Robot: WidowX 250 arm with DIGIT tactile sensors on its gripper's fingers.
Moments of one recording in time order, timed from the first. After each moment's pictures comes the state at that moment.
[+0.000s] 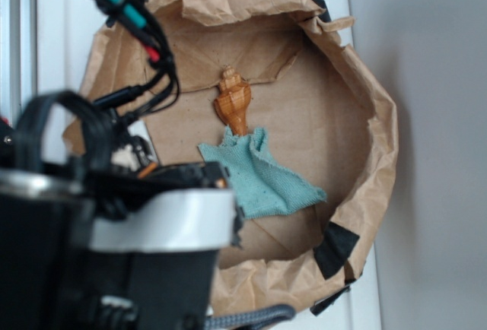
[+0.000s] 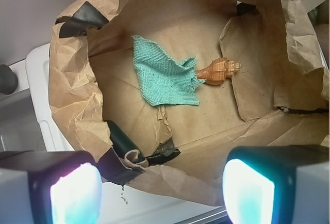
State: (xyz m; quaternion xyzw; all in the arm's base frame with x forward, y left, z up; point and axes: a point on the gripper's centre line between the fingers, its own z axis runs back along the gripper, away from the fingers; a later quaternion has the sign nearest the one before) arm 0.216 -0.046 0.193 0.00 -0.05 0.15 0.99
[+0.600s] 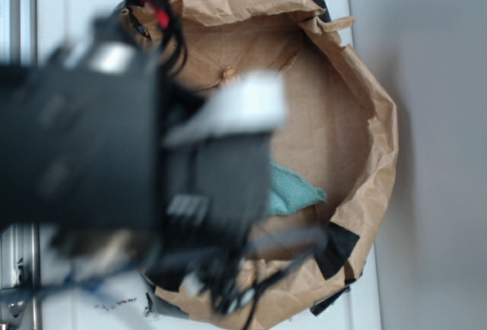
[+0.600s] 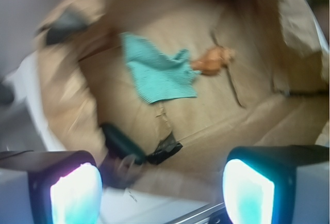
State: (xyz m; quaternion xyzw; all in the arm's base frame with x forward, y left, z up) arm 0.228 -0.015 0.186 -0.02 0.00 0.28 0.96
